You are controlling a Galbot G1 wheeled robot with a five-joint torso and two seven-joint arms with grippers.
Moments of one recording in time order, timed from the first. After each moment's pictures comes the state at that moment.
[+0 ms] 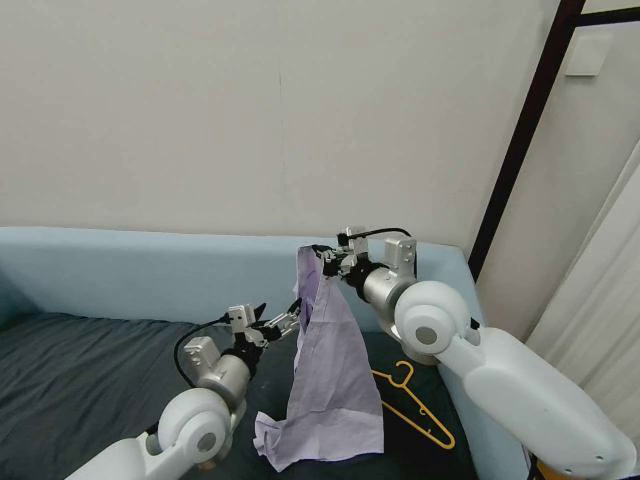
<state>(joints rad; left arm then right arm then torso) 0.79 -0.82 0.18 -1.98 -1.17 -0.06 -0.46 -0.28 0.99 -0.28 1.98 1.29 -0.47 0.55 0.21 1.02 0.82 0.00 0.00</state>
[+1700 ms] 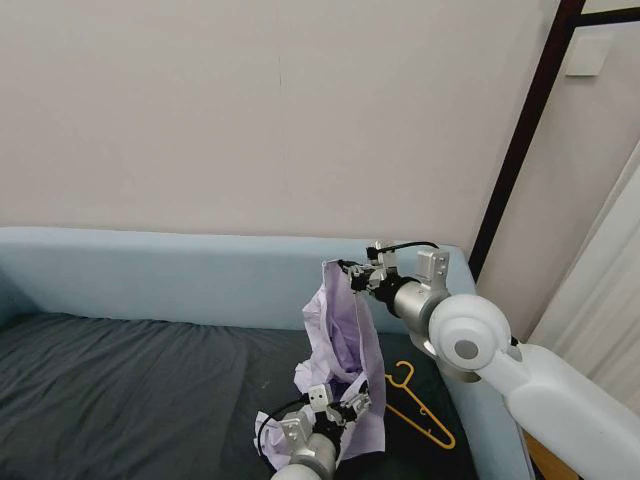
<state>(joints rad) 0.97 -1.20 0.32 -1.82 -1.00 -0.06 -0.62 -0.36 0.85 -0.22 2.05 1.37 -0.49 0.57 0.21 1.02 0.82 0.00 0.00</state>
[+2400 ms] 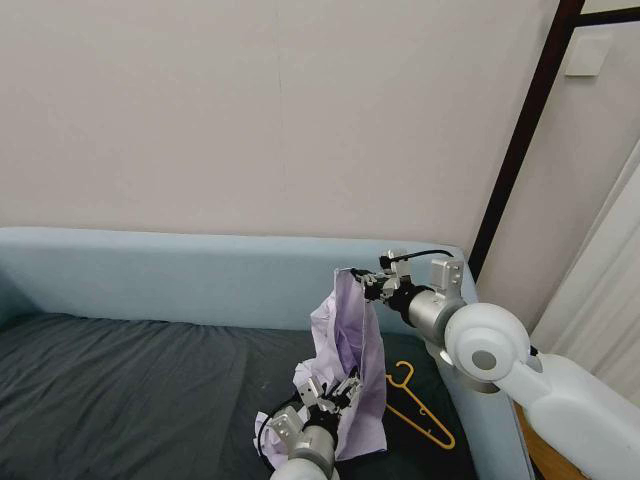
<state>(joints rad) 1.02 -1.28 0.24 -1.82 -1.15 -0.13 -0.62 -0.41 0.78 -0.19 2.09 1.38 -0.49 0.56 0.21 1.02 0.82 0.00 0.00</state>
